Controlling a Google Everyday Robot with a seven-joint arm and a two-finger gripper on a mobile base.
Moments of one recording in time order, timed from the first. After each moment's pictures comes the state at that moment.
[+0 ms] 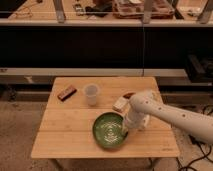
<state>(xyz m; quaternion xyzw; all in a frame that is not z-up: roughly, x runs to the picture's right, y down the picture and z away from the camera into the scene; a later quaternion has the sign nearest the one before) 0.116 0.249 0.773 -0.23 -0.33 -0.59 0.69</state>
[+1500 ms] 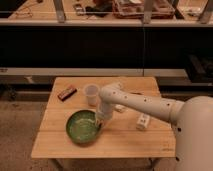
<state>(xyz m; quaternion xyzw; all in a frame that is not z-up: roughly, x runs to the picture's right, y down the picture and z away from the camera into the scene) -0.016 0.198 0.837 -0.22 -0.38 -0.57 0.69</state>
